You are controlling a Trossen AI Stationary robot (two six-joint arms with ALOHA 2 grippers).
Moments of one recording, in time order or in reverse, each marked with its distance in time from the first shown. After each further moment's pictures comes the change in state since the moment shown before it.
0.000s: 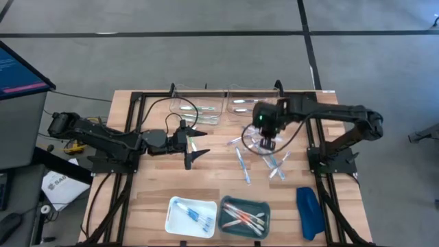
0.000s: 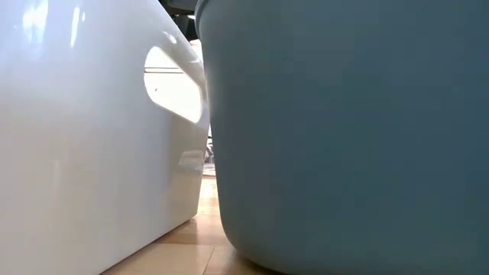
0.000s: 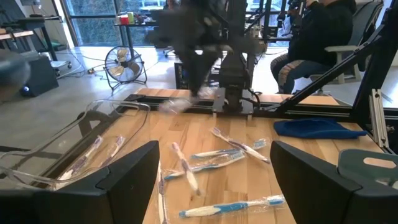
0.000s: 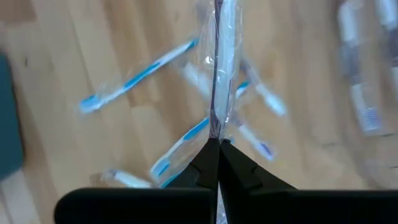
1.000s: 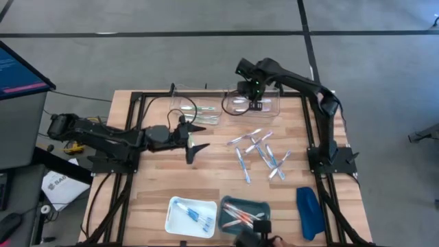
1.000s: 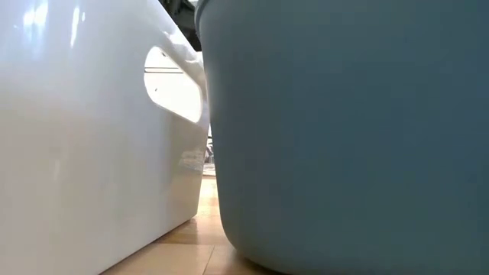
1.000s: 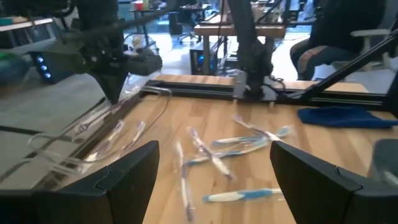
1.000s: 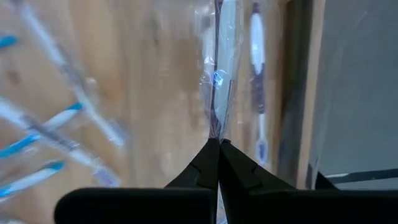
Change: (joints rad) left arm 0.076 0.000 0.000 -0.059 0.003 0.003; right arm -0.480 0.545 0.487 -0.081 0.000 -0.673
